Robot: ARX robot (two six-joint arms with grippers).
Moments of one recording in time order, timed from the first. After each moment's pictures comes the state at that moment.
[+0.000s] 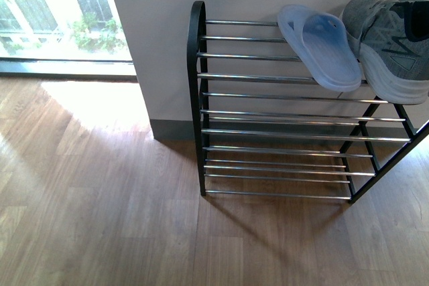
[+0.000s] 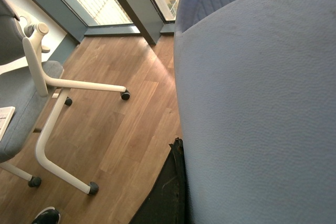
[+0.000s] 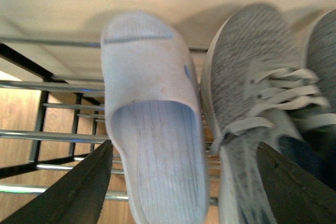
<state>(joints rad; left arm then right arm) -0.25 1.06 0.26 0.34 -0.73 0.07 0.17 2.04 1.56 -0.19 0.16 0.08</state>
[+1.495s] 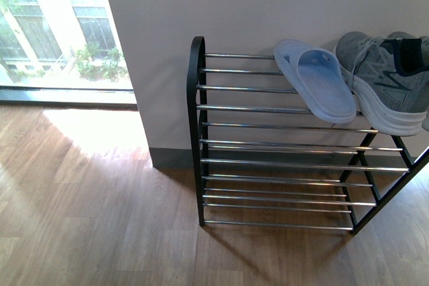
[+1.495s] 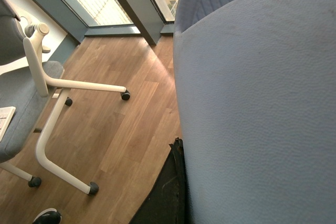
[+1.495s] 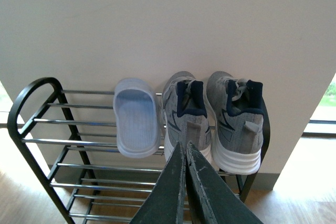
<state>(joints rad) -0.25 1.06 0.26 0.34 -0.73 0.07 0.00 0.90 0.04 0.85 0.00 0.00</state>
